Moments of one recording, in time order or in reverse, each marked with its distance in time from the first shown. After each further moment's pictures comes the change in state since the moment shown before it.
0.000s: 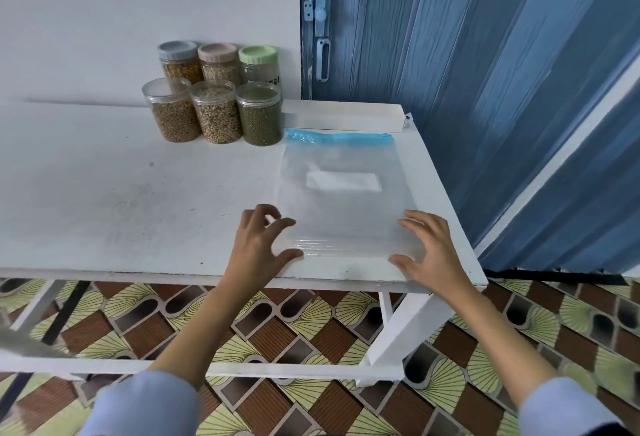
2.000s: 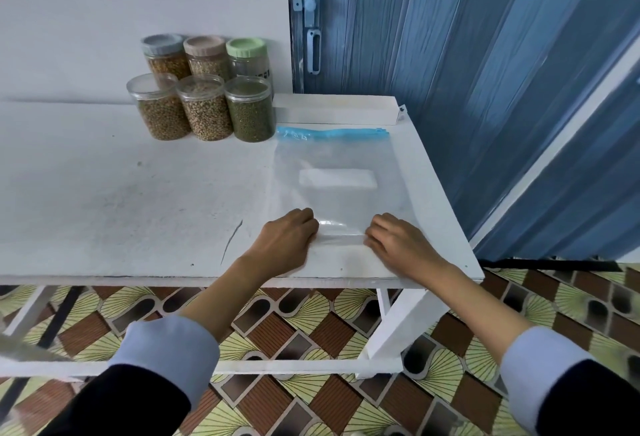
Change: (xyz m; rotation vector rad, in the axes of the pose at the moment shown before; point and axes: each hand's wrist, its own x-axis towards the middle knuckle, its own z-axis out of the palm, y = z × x) left_hand 0.036 0.021 0.026 0.129 -0.309 0.233; right_hand 0.030 -0.021 0.018 -0.258 -0.227 -0.276
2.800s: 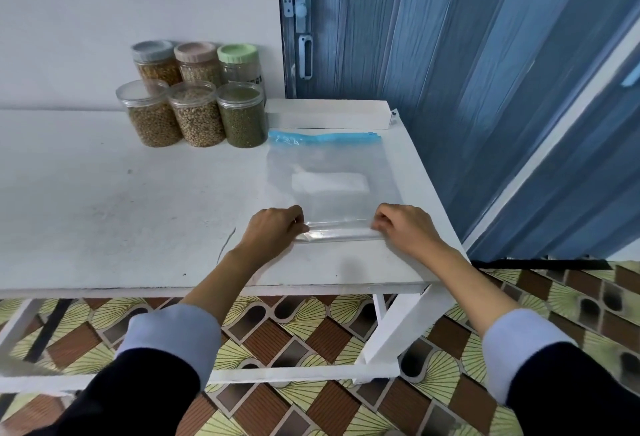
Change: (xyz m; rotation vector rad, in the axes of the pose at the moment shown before) left_hand 0.023 -0.023 0.000 -0.072 -0.056 -0.244; right_hand 0.019 0.025 -0.018 0.065 -0.116 0.430
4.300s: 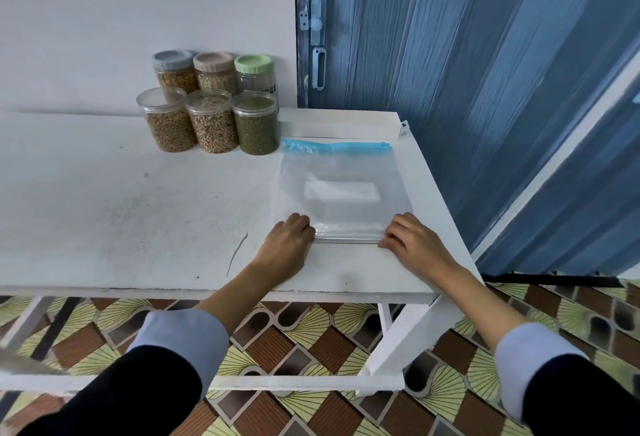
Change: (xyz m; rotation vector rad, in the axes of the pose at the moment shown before) left_hand -0.015 -0.005 0.021 0.172 0.233 0.295; right_hand -0.004 0.021 0.028 0.030 0.234 -0.296
